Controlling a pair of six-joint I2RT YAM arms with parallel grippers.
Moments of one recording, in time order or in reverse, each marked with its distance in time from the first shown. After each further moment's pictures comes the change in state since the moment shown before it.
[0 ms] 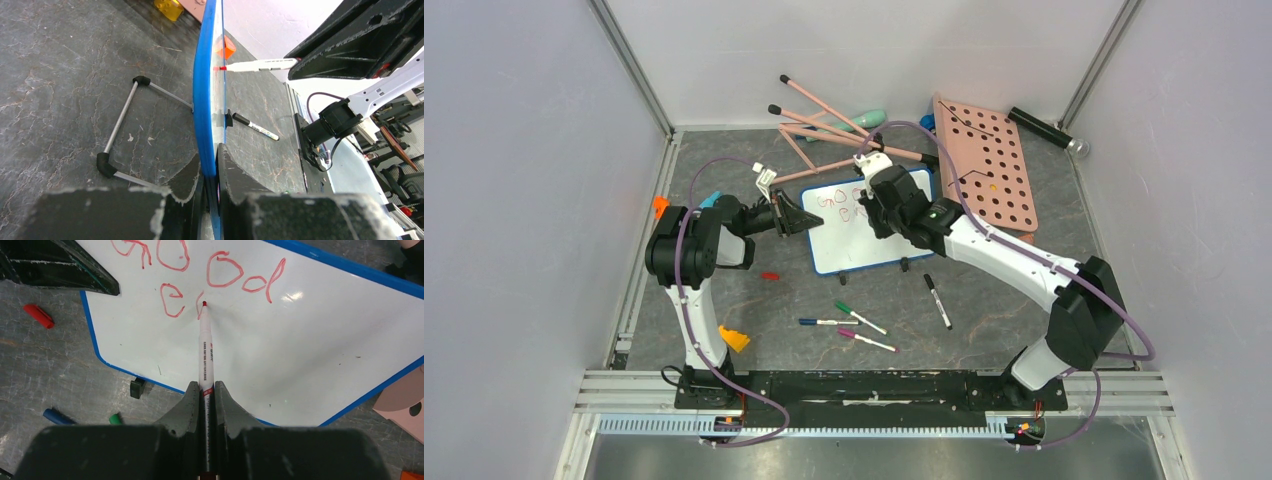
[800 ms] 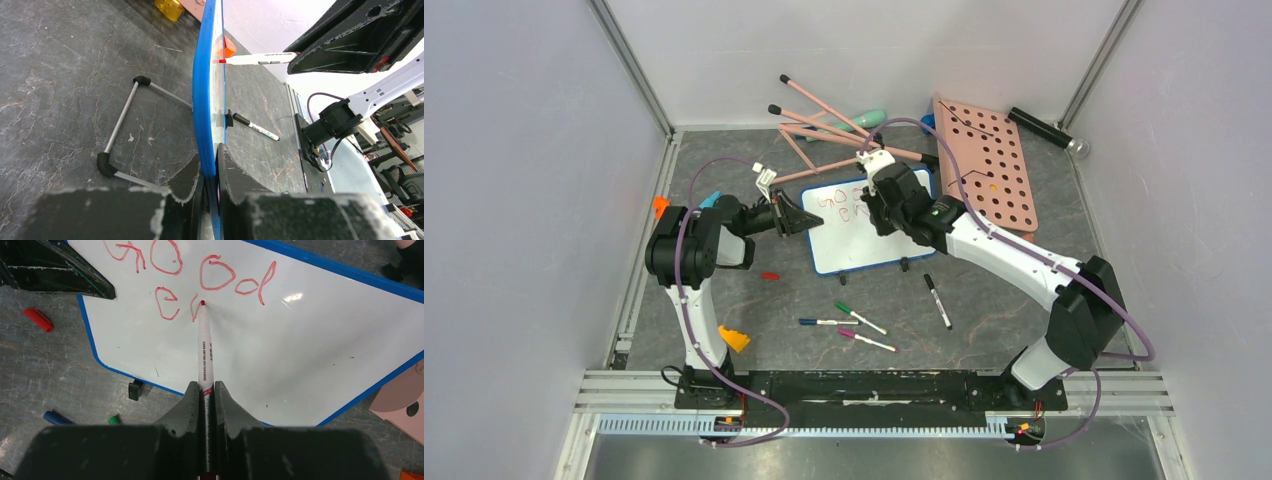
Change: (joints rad) left arm 0.000 0.000 0.000 0.000 -0.001 0.000; right arm -0.023 0.004 0.021 -0.006 -0.013 0.000
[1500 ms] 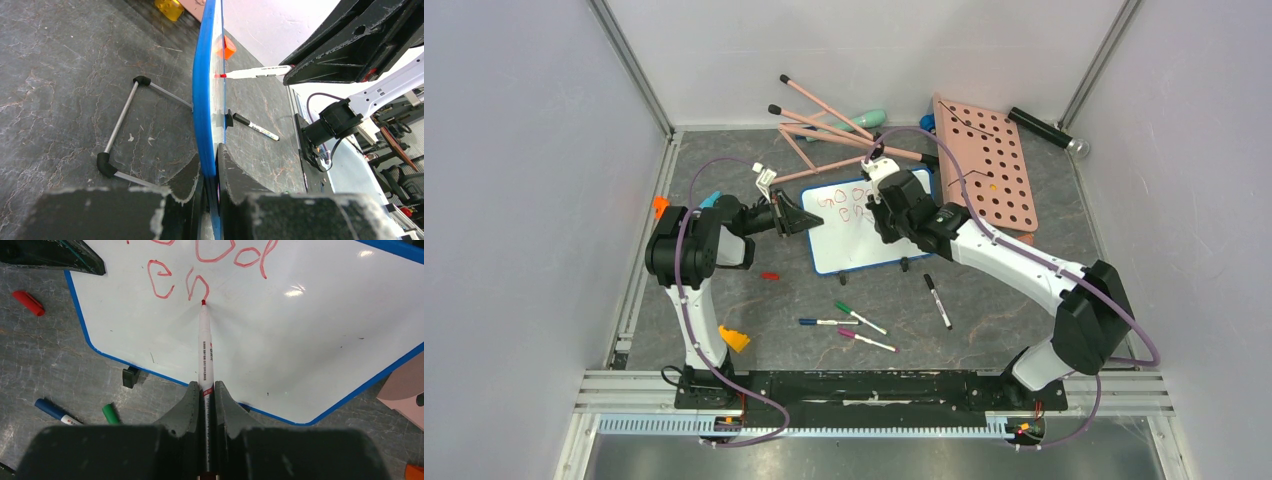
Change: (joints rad) left arm 0.000 0.000 0.000 0.000 0.000 0.000; right arm -0.005 -0.040 -0.084 0.022 -0.017 0.000
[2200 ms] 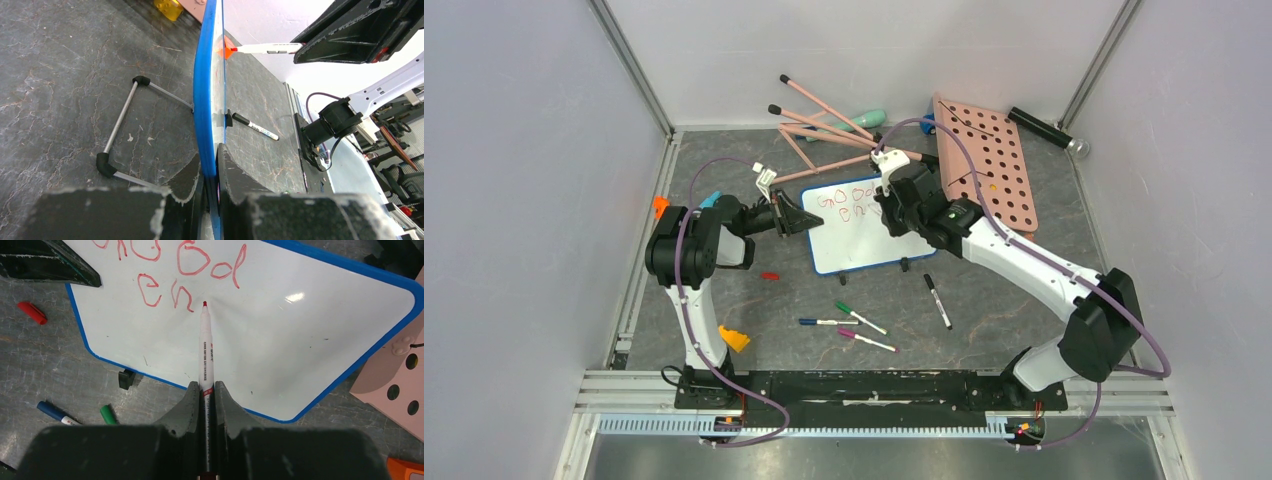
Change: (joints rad) left arm 0.000 0.000 0.000 0.000 0.002 0.000; right arm -0.029 -0.050 0.014 -0.031 -0.009 -0.016
